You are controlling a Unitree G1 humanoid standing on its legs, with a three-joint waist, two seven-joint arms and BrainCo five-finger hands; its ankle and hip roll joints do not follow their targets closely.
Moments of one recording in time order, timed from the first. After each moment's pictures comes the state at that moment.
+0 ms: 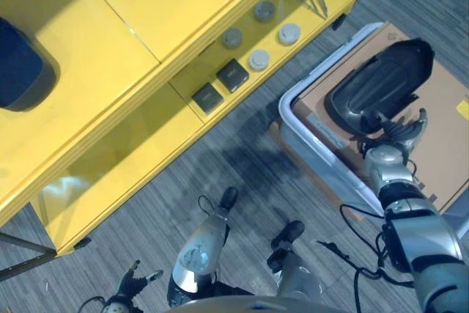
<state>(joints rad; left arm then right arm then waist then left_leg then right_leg) 0.13 0.33 -0.36 1.11 -0.02 -0.26 0.21 -0.71 -0.61 0.11 1.00 0.37 -0.08 -0.69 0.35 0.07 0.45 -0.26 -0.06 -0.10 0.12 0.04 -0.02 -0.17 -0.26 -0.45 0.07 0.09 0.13</state>
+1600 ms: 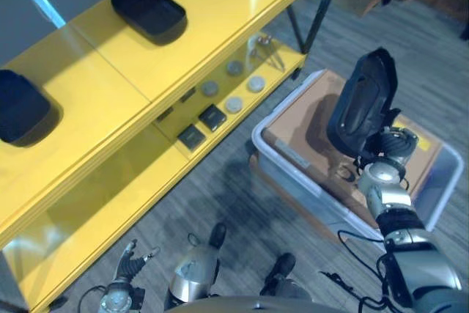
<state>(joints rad) 0.16 0.32 -0.20 0.91 -0.16 -0.34 0.20 -0.41 -0.55 0.02 0.59 0.44 -0.07 -0.71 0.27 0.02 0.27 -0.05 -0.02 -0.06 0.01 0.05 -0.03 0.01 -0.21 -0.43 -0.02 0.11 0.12</state>
